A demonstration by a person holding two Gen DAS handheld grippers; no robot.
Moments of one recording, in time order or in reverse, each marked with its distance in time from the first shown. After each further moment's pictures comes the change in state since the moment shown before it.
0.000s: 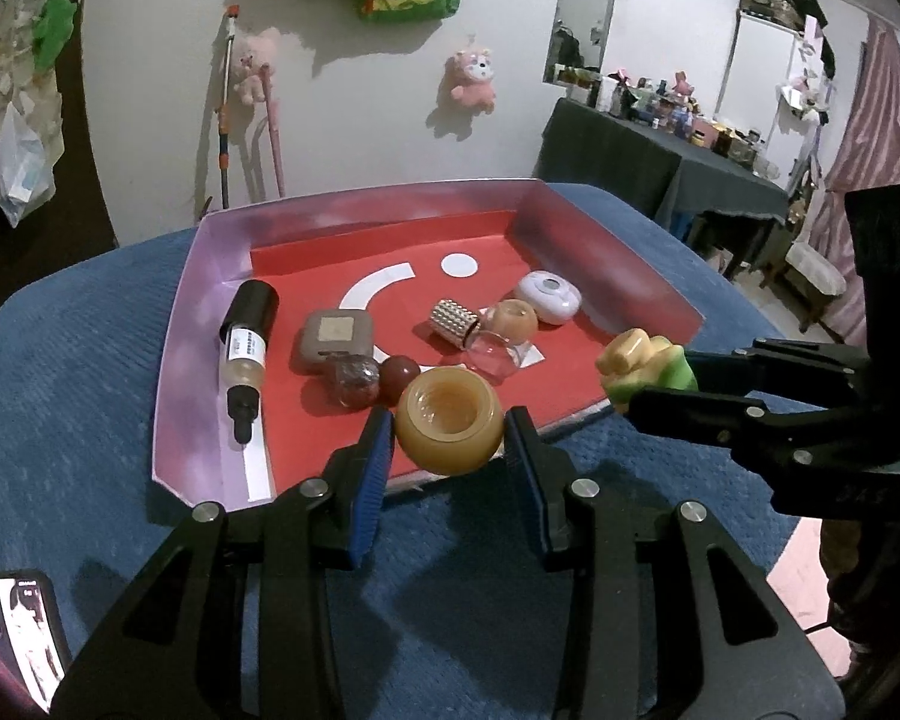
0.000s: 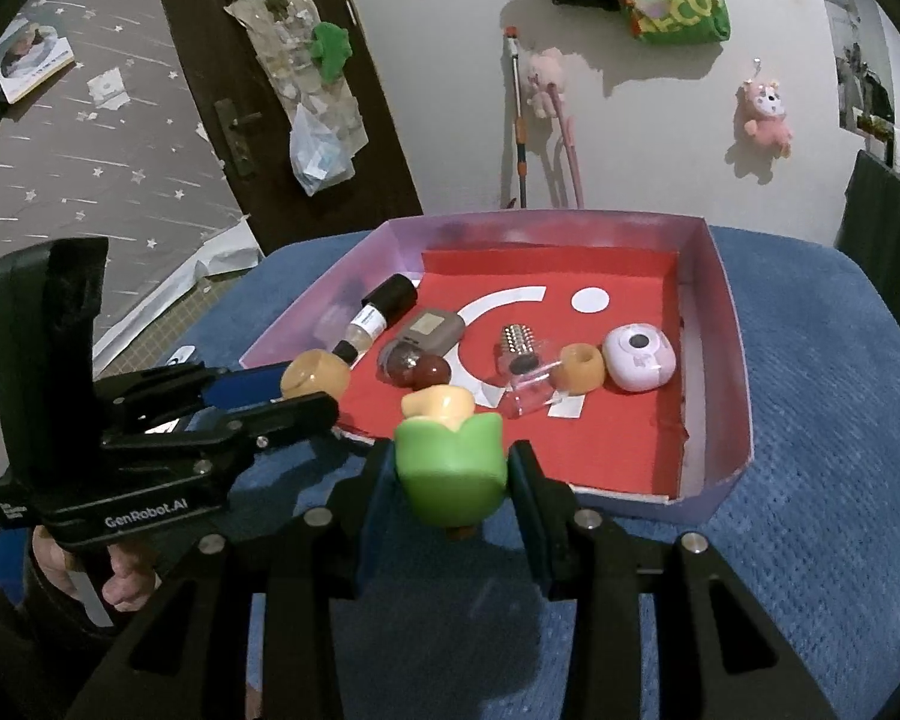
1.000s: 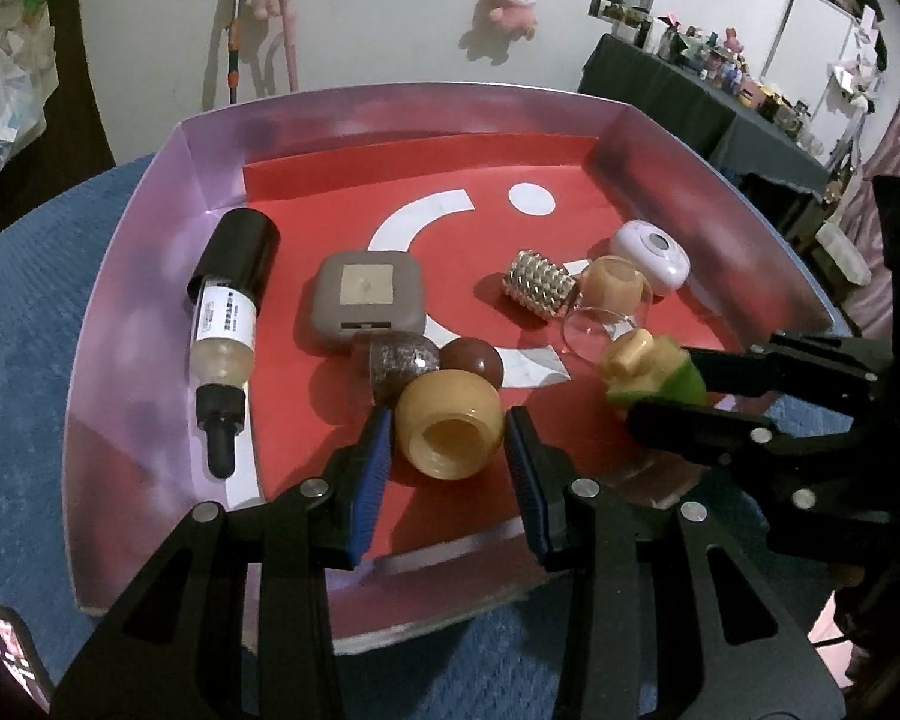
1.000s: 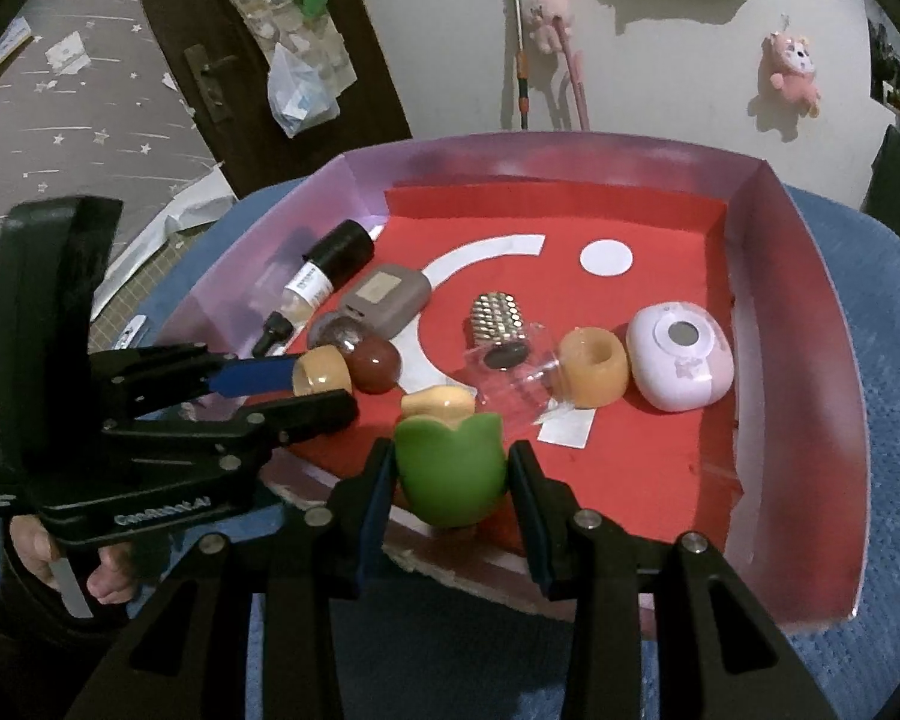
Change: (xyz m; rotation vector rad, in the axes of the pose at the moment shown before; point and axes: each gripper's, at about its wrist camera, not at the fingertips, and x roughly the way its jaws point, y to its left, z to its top) left arm 0.087 0.034 0.014 -0.068 0.189 0.028; right arm 0.078 -0.024 0.019 -0.002 0.157 0.000
